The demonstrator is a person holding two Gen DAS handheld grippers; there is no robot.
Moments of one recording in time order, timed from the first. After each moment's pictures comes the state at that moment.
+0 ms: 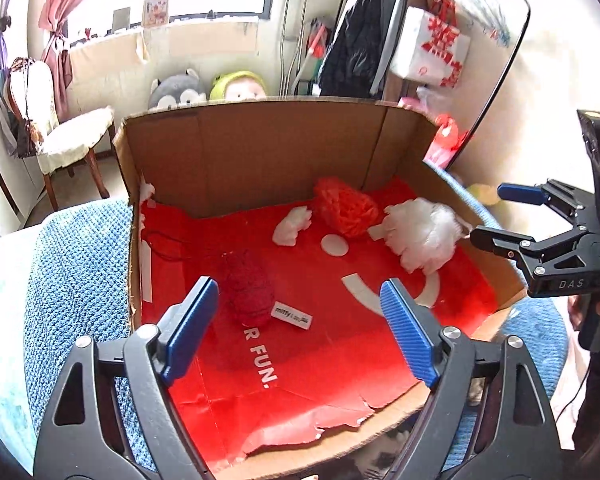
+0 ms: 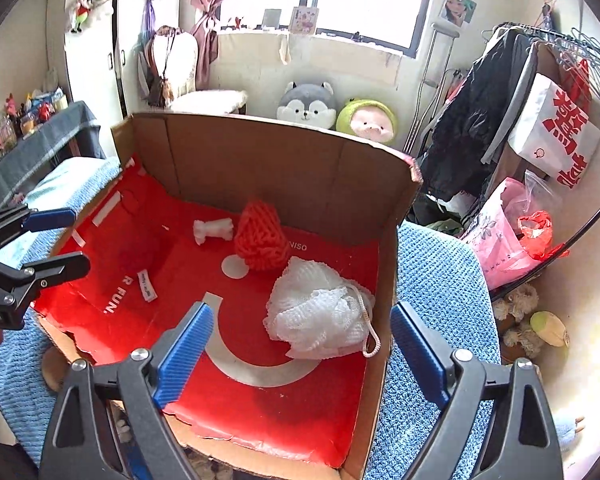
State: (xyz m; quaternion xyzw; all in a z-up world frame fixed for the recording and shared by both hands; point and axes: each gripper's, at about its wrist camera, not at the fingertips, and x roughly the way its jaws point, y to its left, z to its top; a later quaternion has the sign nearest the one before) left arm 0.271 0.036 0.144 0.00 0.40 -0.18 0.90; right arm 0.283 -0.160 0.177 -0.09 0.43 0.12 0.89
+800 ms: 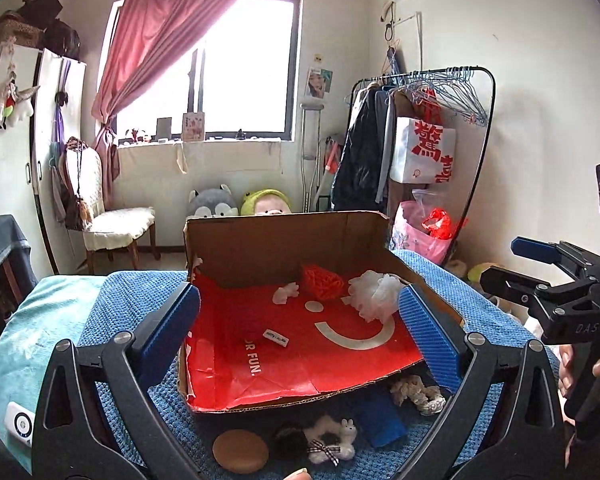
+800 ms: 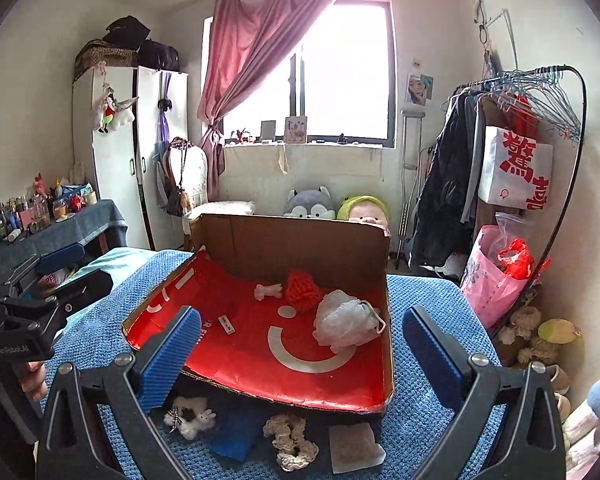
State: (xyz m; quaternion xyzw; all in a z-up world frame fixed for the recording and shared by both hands) left arm 0.115 0.035 0.204 -0.01 0.18 -0.13 0.98; right arm 0.110 -0.168 0.232 0.00 0.23 0.12 0.96
